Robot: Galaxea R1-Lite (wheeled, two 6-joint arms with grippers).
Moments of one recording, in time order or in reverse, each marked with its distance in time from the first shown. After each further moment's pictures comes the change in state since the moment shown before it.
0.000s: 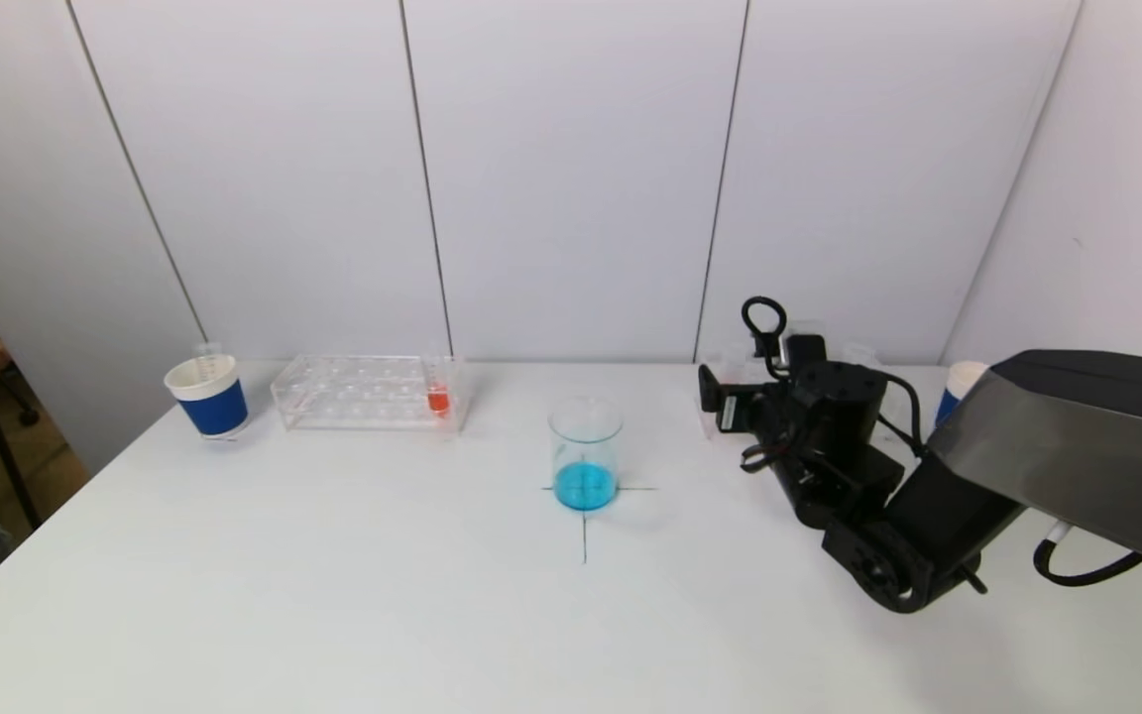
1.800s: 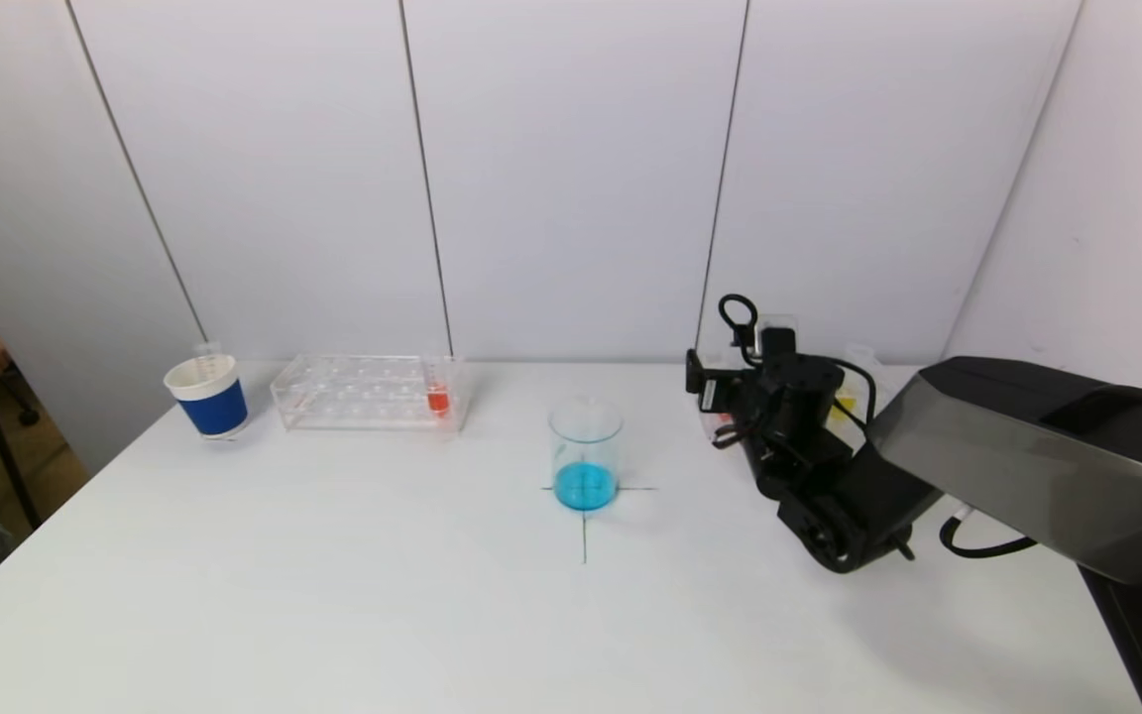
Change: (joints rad) left arm 0.000 0.000 0.000 0.000 0.000 0.000; right arm -0.023 0.156 -0.232 0.011 -0.015 -0.008
